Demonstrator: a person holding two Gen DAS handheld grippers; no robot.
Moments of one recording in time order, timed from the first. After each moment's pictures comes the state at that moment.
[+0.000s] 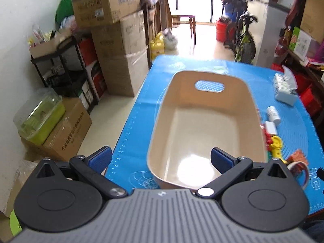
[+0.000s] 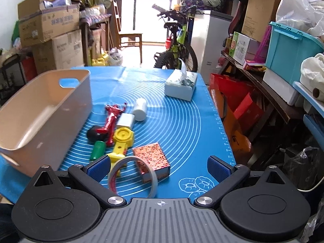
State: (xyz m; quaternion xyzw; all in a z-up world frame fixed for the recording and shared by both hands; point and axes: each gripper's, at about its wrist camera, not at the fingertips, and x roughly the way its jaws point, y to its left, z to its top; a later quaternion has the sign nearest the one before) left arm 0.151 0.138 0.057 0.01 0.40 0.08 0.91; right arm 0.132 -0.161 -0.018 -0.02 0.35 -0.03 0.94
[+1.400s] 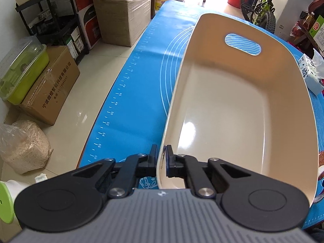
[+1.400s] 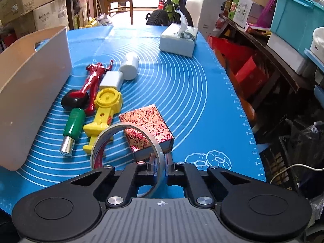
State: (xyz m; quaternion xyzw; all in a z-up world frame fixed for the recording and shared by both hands) left arm 0.217 0.183 -0.016 -0.06 0.52 0.07 0.85; right arm 0.178 -0.162 -0.081 0.00 0.44 -0.05 0.89
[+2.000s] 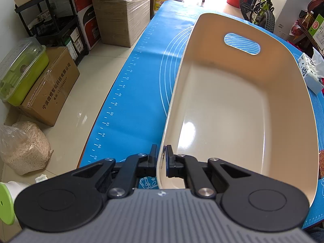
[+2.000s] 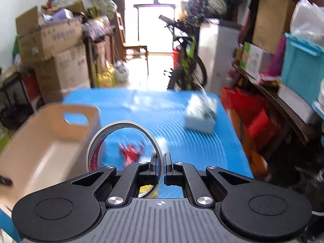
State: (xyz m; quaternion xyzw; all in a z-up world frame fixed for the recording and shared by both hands) left arm 0.217 0.182 -0.019 -0.05 0.52 0.07 0.85; right arm 0.220 -0.122 0.028 0.01 0.32 0.00 0.95
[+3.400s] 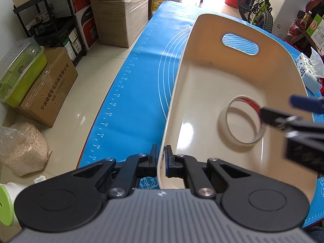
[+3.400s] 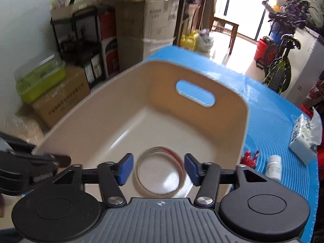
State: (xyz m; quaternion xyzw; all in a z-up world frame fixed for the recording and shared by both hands) left arm 0.217 0.182 -0.021 -0.06 0.52 0.06 0.85; right arm 0.273 0.065 0.003 -0.11 0.41 0.19 0.88
